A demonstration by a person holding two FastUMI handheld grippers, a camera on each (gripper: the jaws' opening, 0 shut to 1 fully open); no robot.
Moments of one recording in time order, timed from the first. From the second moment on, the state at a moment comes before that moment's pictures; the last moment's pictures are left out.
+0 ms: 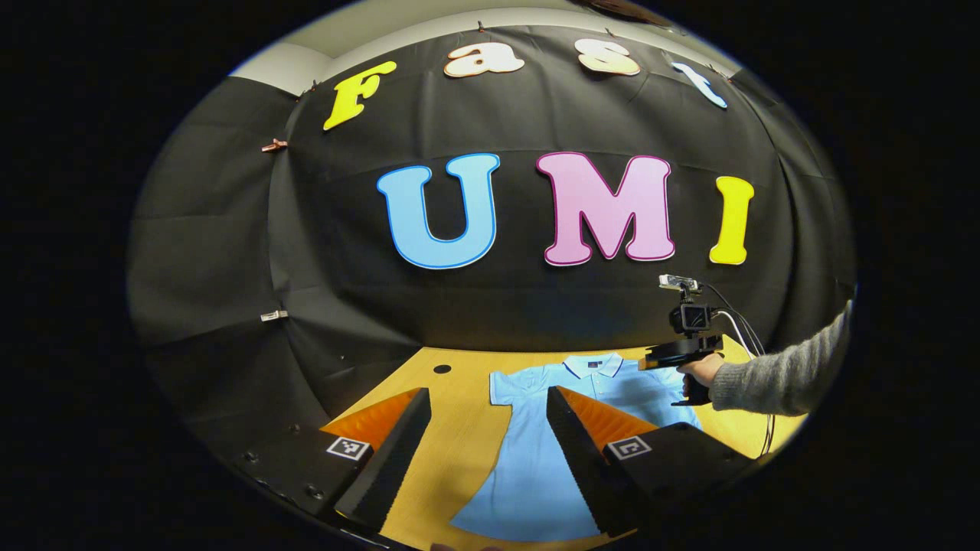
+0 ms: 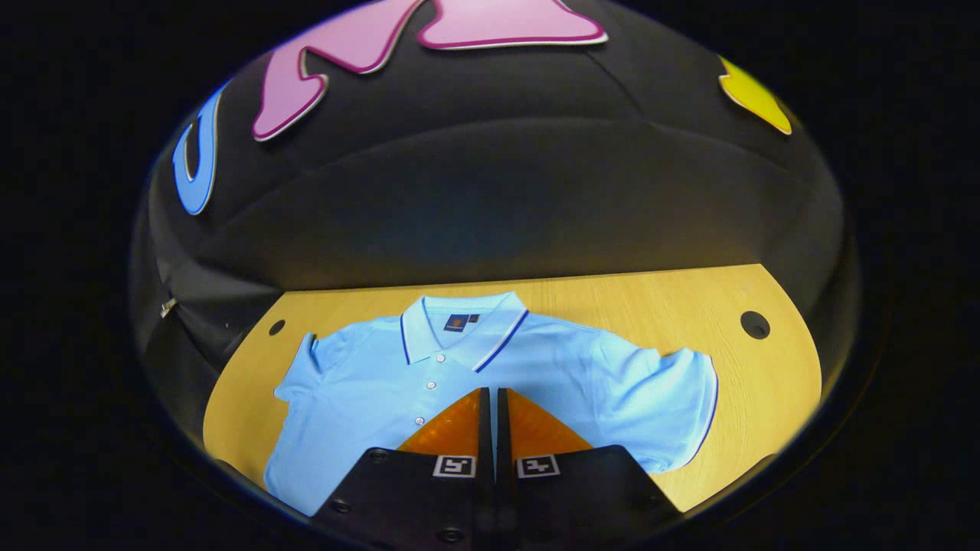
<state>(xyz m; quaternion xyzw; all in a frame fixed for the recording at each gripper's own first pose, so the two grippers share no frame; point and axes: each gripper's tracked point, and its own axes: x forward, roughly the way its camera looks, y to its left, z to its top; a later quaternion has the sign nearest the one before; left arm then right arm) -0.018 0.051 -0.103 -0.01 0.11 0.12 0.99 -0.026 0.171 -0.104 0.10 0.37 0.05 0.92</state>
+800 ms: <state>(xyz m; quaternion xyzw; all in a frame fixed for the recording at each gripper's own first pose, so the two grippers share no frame) 0.009 0.034 -0.120 -0.01 0.12 0.10 0.99 -0.055 -0.008 -0.167 0.10 0.41 -0.11 0.90</state>
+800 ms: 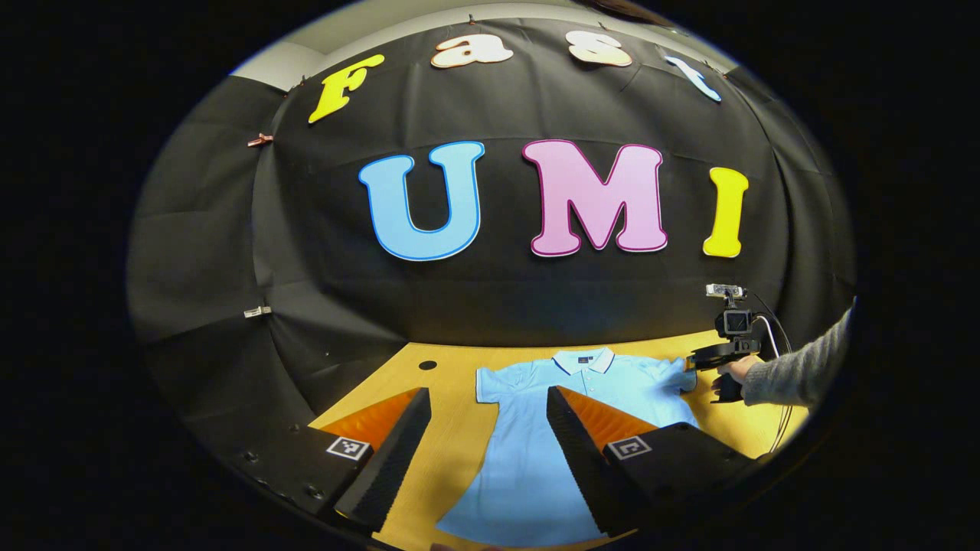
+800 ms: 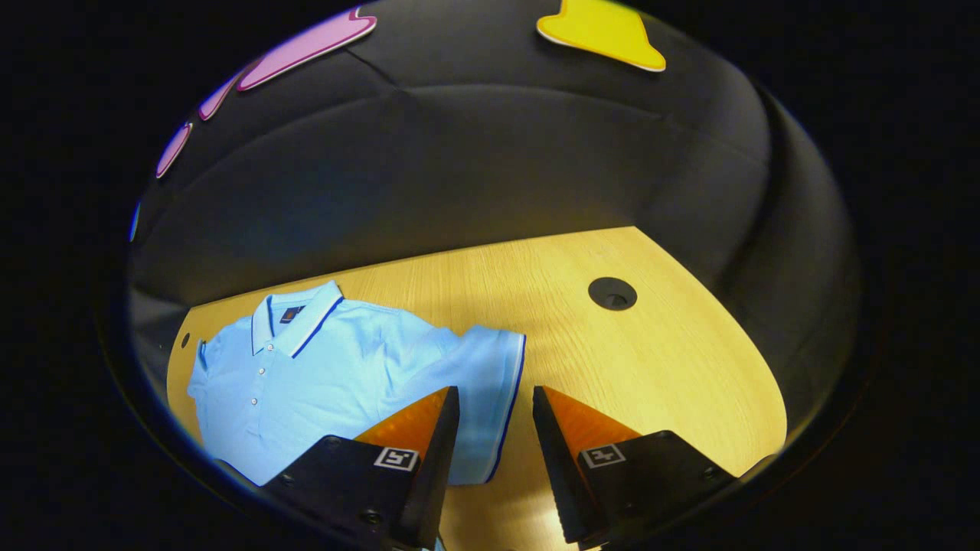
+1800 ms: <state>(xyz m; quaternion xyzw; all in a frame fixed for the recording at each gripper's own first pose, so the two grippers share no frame) -0.005 0.054 -0.129 -0.01 0.13 0.12 0.98 -0.014 0.067 -0.132 0.13 0.36 -0.04 0.92</state>
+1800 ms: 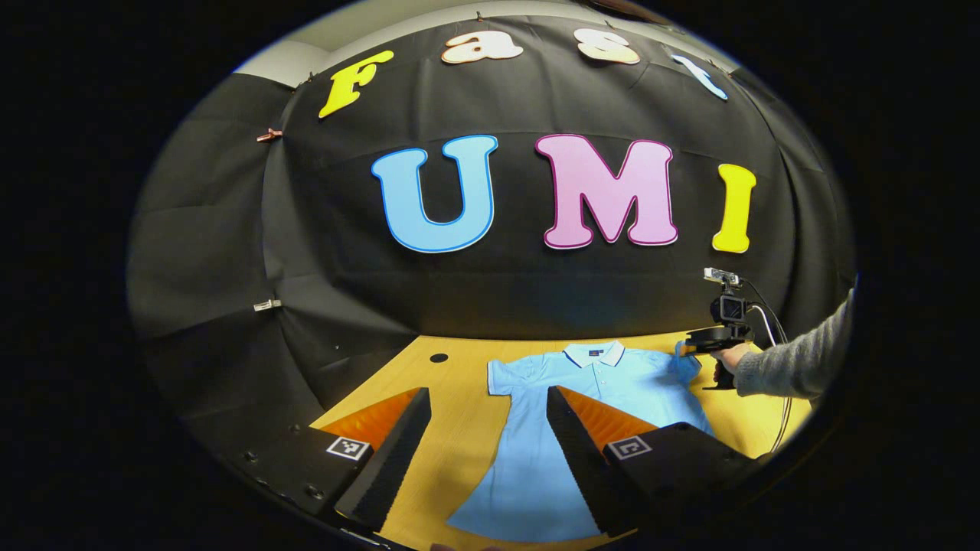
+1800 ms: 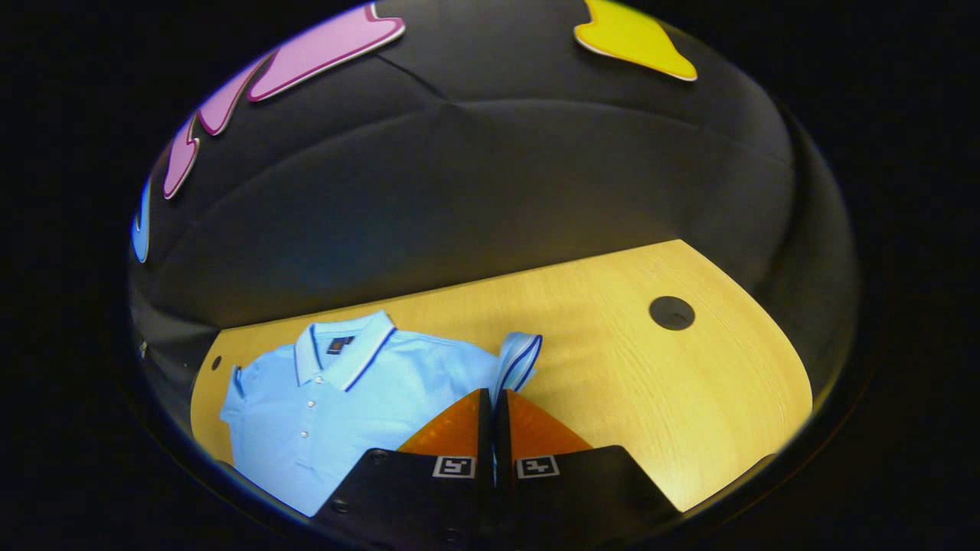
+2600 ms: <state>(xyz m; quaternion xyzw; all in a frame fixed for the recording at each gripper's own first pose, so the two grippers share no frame) -0.048 0.096 -0.137 -0.04 0.12 0.17 0.98 -0.057 0.293 -0.140 0.05 0.39 0.16 0.91</state>
